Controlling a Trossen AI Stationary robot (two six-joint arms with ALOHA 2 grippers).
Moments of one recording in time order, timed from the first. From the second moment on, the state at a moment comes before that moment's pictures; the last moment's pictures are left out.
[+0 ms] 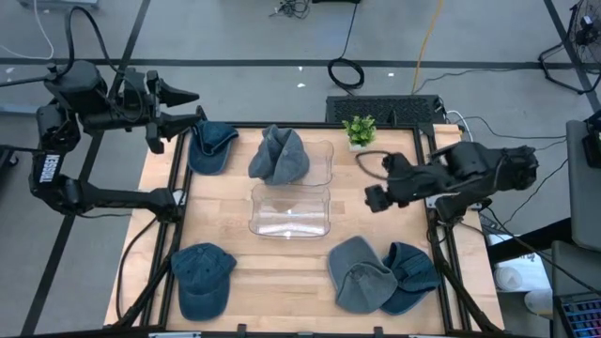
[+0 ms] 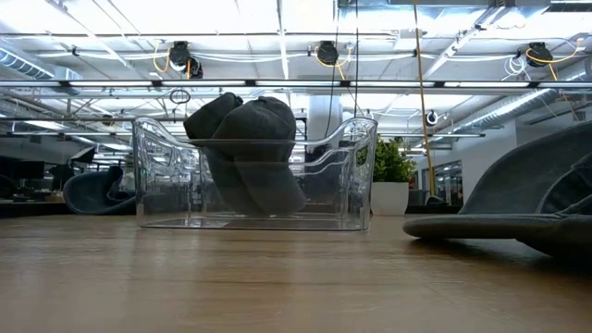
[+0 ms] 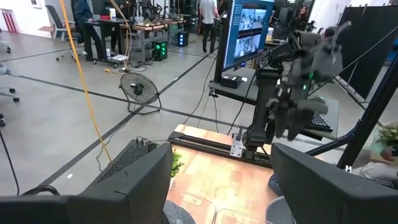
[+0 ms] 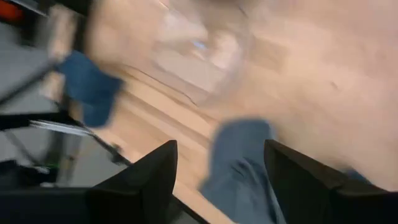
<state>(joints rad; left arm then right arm) 0.50 1.00 1.82 -0.93 0.26 -0.06 0.26 1.37 1.79 -1.45 0.15 1.45</state>
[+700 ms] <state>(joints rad) 0.50 1.02 1.82 -0.93 0.27 -0.16 0.26 1.37 1.63 -1.43 0.10 1.37</state>
